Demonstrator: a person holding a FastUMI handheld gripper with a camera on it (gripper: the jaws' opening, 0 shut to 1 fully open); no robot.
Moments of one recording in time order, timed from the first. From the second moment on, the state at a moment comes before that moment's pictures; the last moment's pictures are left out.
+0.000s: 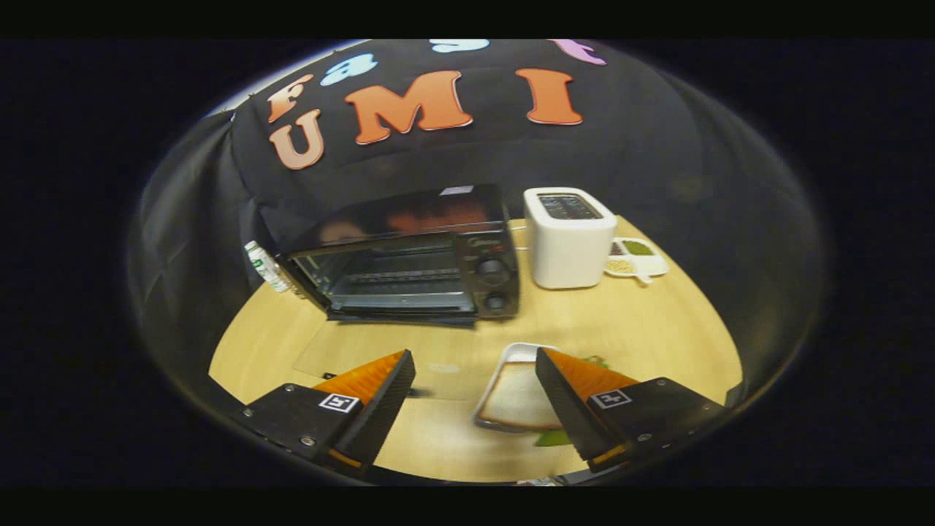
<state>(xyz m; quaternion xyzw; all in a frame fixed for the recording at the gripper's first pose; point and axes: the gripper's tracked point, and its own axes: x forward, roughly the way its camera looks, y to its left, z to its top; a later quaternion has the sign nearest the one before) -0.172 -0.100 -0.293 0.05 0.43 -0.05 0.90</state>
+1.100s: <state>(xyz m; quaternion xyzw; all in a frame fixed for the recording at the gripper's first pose) -0.212 -0.132 -0.372 0.29 0.54 -0.05 0.79</state>
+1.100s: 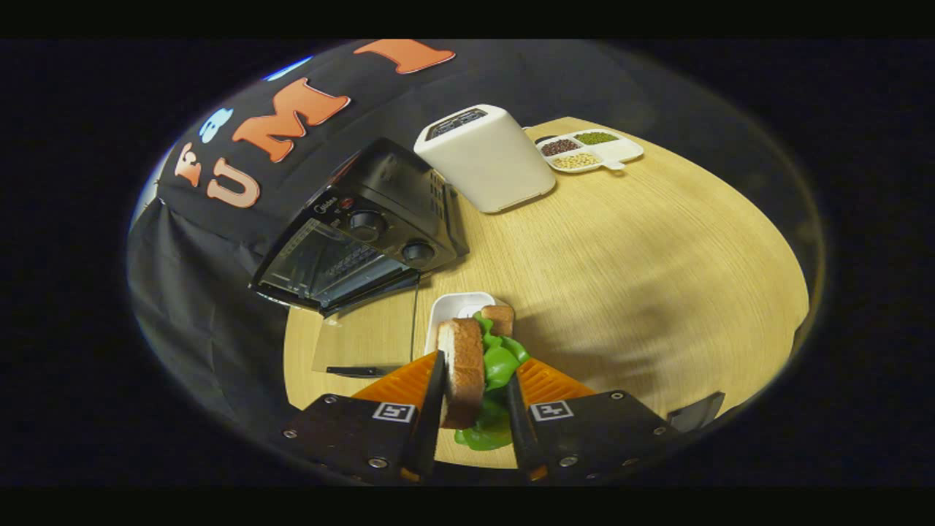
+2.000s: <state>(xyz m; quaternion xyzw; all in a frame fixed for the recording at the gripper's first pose) -0.144 -0.078 -0.305 0.32 0.44 -0.09 0.83</state>
